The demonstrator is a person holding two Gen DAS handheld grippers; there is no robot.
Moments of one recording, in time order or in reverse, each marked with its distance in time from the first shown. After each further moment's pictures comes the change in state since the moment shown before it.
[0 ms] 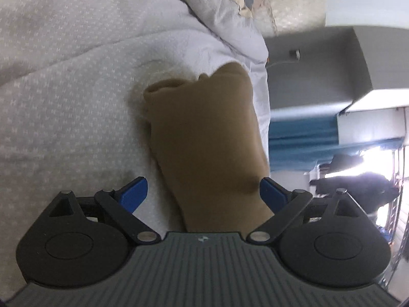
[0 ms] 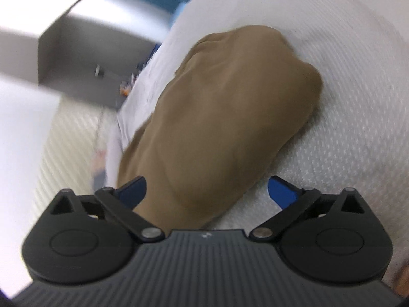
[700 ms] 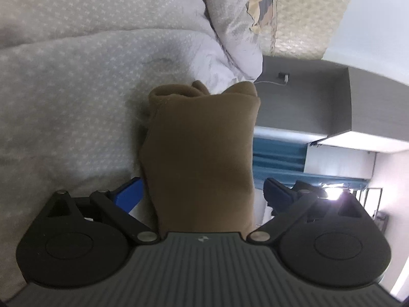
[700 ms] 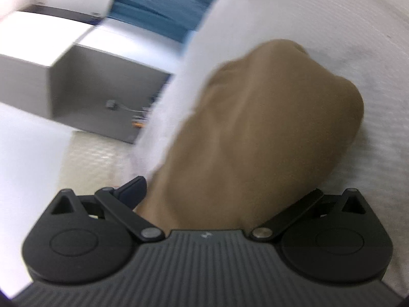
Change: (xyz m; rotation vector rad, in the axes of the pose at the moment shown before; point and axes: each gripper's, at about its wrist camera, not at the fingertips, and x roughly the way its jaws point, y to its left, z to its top) left arm 0.014 0.029 0.012 -0.237 0.006 -0.158; right arm 0.040 0.021 0.014 0.001 -0.142 0.122
